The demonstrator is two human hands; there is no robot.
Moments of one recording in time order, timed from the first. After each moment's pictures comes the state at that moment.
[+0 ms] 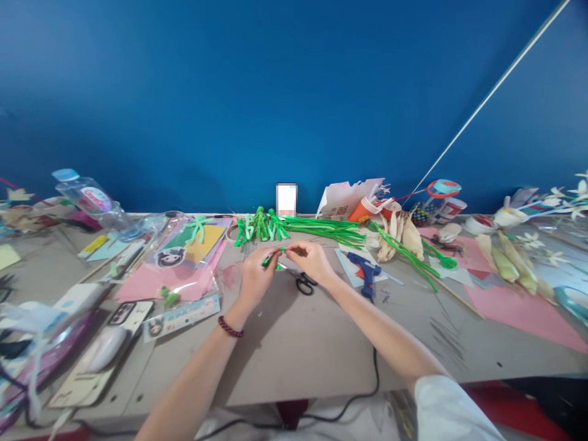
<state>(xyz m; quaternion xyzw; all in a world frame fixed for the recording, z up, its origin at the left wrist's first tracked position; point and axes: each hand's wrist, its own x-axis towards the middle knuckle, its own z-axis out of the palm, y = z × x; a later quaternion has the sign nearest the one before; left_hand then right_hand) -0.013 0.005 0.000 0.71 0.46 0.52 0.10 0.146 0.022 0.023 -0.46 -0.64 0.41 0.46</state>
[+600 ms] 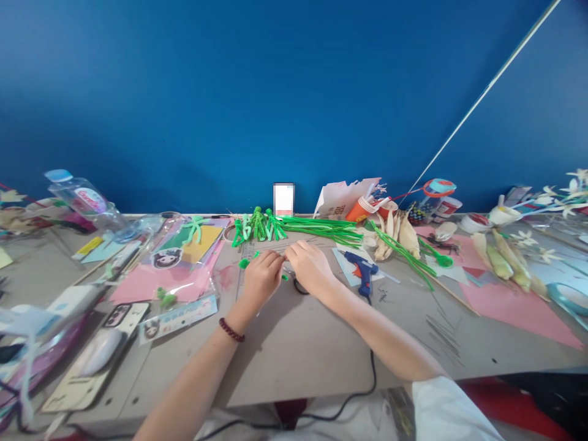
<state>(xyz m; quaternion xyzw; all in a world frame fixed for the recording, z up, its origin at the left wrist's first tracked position) -0.004 -0.001 0.002 0.81 0.40 0.39 -0.16 0.147 -0.003 0.046 -0.45 -0.87 -0.12 0.17</state>
